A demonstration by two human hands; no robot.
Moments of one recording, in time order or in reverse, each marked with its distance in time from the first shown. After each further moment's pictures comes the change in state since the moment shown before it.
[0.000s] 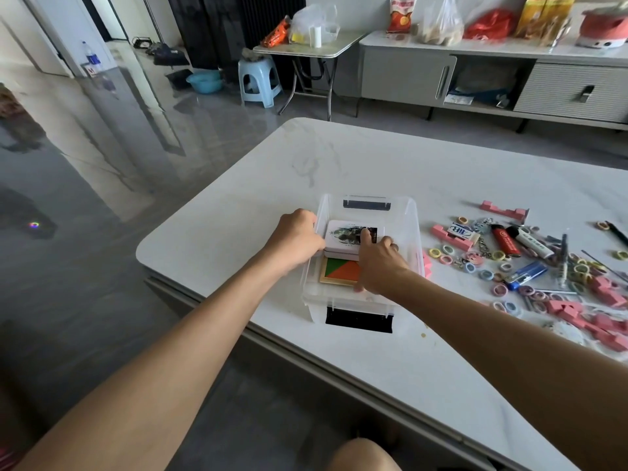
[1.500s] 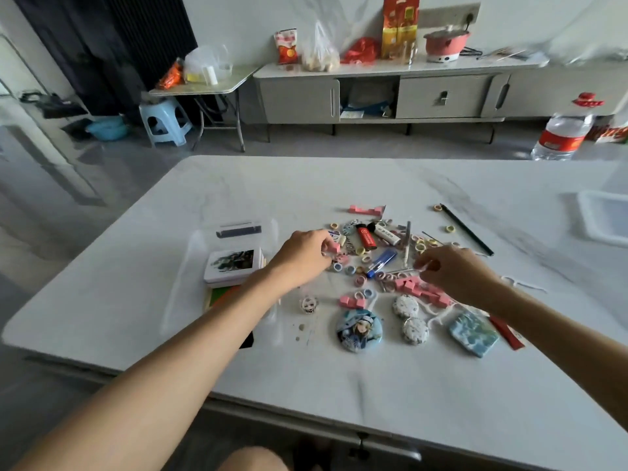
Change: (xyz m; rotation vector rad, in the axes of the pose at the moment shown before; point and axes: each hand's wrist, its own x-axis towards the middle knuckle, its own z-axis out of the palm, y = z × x) left_hand -0.029 0.163 0.132 0.269 -0.199 0.466; right_hand -0.122 0.283 -0.069 0.194 0.321 0.104
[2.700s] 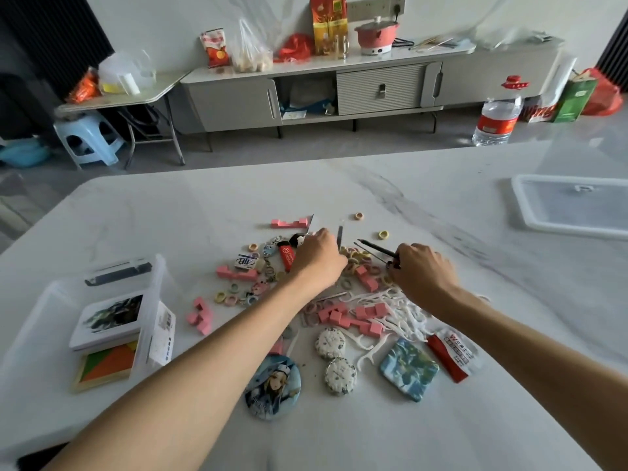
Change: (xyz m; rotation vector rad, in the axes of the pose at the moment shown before) left_hand 0.129 0.104 0.119 0.036 -0.009 -0.101; right_hand 0.066 0.117 0.024 -0.189 0.236 0.200
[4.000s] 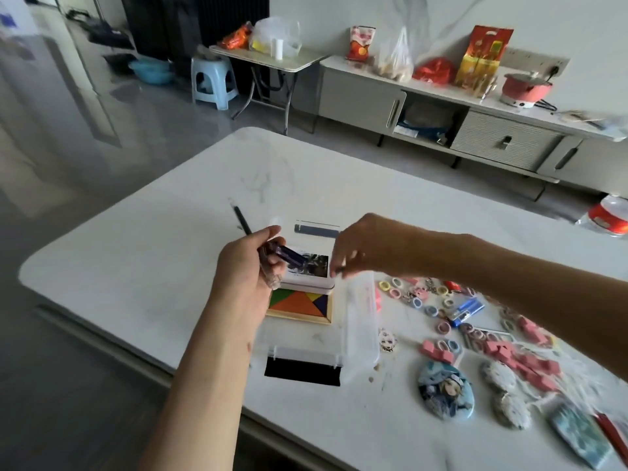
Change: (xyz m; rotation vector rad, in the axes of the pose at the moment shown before) left_hand -0.168 -0.273 -0.181 -1.837 0.494 -0.553; right_hand -0.038 -0.367 -0.057 -0.125 -0.478 -1.087
